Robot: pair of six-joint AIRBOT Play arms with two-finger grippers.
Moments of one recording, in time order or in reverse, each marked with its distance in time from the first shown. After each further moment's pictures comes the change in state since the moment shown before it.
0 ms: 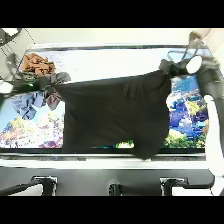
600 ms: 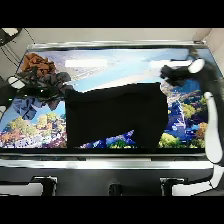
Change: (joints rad) left arm 0.056 -0.152 0.114 -0.012 -0.404 0.035; right arm -0.141 -0.051 0.052 0.160 0.202 -0.067
